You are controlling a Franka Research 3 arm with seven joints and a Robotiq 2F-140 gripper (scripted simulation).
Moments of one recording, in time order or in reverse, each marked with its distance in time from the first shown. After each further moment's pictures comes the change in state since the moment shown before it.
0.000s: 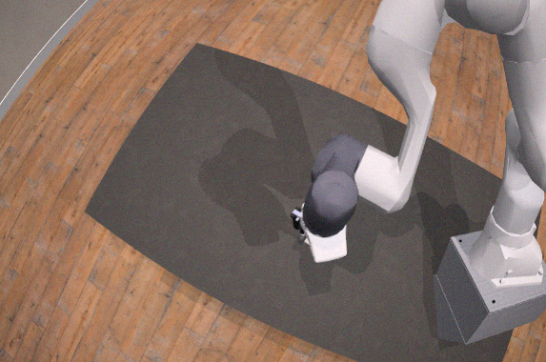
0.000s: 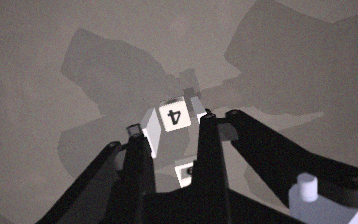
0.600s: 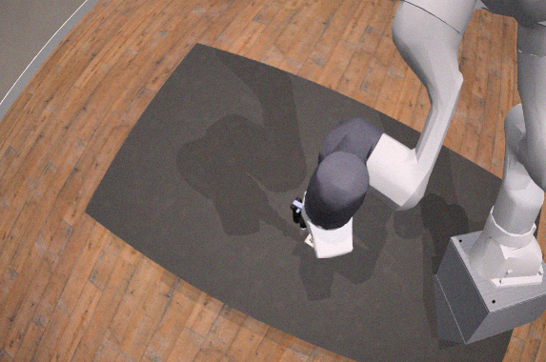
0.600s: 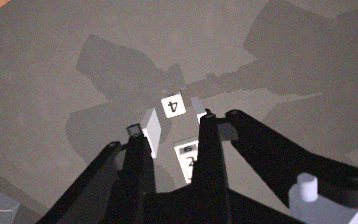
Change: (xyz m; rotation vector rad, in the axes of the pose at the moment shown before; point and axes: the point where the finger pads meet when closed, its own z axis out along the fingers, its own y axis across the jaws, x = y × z) arm 0.004 0.003 -0.072 -0.010 0.011 0.024
